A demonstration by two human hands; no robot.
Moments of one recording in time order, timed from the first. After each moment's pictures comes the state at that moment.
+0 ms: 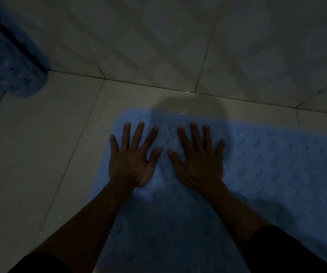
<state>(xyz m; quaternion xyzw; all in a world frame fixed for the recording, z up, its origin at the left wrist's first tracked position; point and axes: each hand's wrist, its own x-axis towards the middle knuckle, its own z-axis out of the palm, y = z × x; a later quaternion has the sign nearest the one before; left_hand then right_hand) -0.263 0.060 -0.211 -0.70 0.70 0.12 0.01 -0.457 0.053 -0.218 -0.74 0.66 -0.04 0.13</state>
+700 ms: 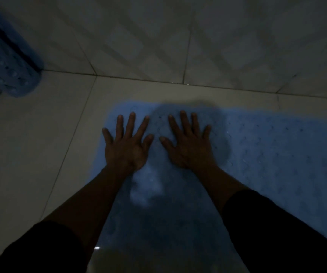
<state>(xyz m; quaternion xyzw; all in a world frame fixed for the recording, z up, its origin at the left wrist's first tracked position) -0.271 0.062 -0.201 -0.71 0.69 0.13 0.05 -0.461 0.053 -0.211 -0.74 0.65 -0.03 0.18</state>
